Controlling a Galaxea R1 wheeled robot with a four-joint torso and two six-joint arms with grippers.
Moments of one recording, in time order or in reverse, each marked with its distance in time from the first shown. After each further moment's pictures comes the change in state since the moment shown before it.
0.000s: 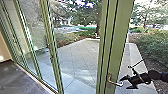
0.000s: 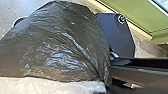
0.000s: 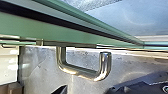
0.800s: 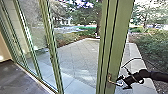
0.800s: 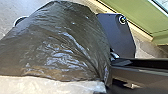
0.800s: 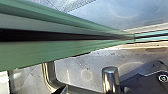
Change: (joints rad) left arm 0.000 -0.001 0.000 -0.009 -0.003 0.000; right arm -0.017 0.153 -0.177 -0.030 -0.071 0.147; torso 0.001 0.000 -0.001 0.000
